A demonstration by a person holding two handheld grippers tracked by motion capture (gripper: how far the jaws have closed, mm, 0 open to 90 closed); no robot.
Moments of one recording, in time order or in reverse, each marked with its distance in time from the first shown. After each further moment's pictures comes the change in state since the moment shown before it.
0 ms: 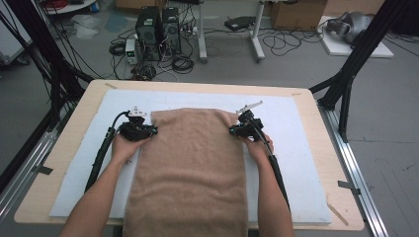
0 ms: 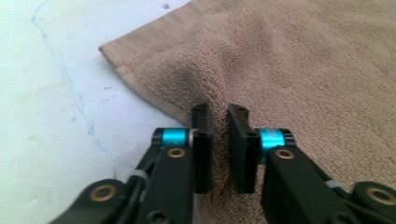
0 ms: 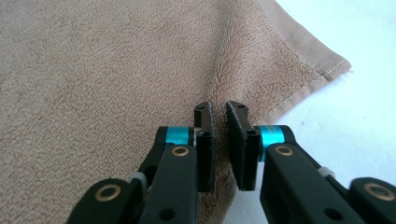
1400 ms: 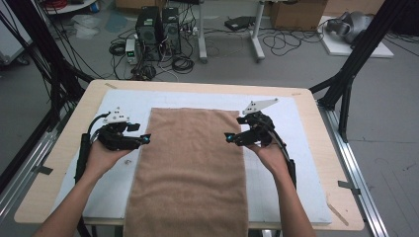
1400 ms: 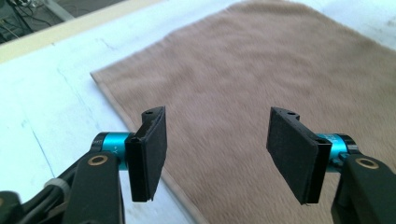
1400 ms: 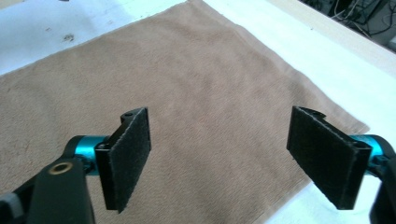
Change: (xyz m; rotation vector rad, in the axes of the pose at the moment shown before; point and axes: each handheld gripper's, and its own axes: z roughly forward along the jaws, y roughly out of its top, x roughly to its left) left arm -0.033 0.015 -0.098 -0.101 -0.047 0.073; right arm 0.054 0.017 -0.100 -0.159 0.129 -0.181
